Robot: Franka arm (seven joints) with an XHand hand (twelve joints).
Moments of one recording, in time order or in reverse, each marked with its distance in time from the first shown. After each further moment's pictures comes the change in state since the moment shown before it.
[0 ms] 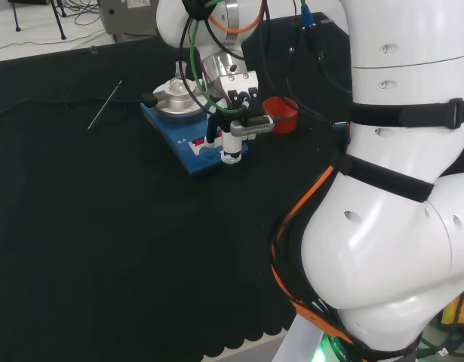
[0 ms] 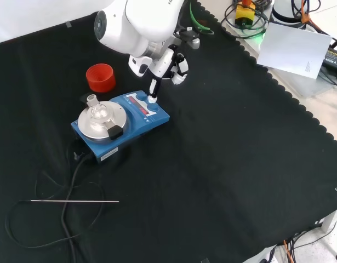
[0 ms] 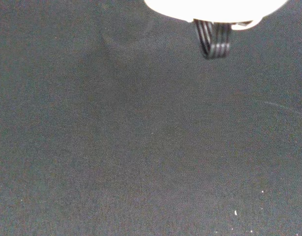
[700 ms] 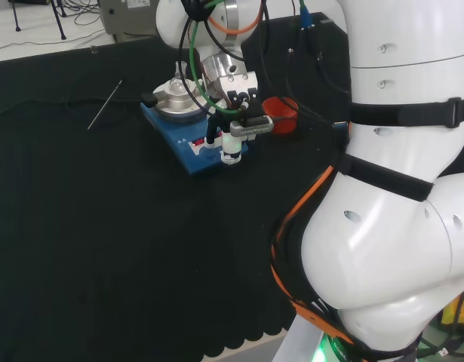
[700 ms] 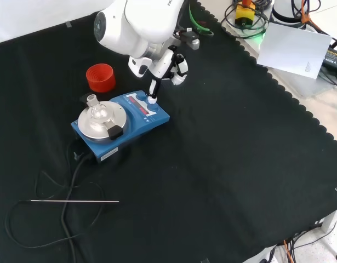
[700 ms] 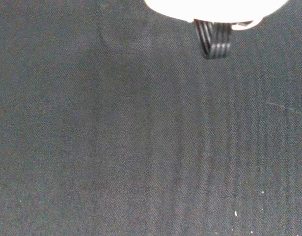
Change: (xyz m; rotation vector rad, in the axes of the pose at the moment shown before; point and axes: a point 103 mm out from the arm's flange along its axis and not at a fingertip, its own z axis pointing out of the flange) arm 0.000 0.002 0.000 0.006 0.000 0.002
